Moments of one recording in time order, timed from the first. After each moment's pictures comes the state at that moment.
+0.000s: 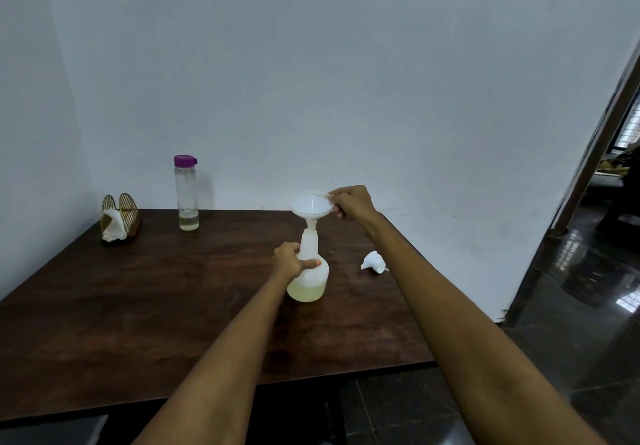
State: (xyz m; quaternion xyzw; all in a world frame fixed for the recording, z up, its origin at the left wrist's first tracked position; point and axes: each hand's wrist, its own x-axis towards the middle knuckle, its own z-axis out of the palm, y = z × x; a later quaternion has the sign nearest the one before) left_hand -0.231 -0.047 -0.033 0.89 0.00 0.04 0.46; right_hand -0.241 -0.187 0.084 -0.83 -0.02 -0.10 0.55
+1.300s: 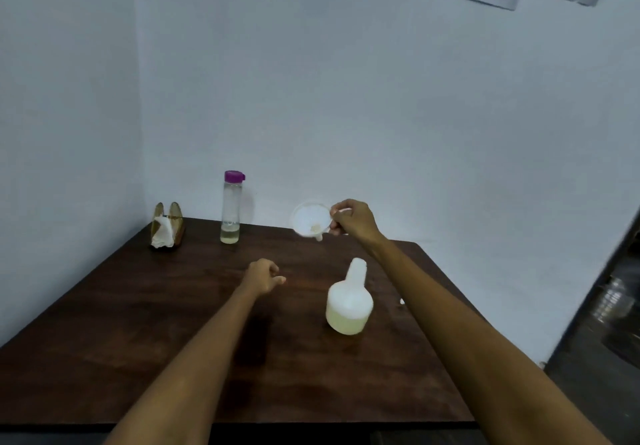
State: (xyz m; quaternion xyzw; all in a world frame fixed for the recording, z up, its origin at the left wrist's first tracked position) left_hand -0.234 0.084 -0.030 0.92 0.04 0.03 0.38; right_hand -0.226 -0.104 0.094 -0.85 -0.10 -0.11 0.50
